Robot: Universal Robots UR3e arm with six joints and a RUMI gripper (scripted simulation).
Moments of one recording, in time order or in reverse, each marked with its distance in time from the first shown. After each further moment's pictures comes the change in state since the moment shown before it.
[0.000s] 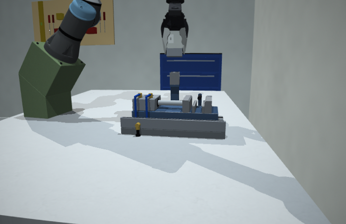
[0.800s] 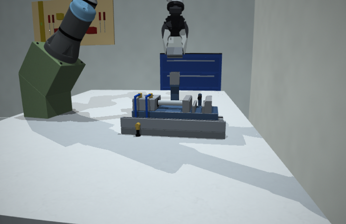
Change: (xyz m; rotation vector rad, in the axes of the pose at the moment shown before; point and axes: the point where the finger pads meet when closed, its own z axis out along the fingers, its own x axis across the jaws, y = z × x) arm -0.001 0.002 0.000 0.258 -0.007 -0.003
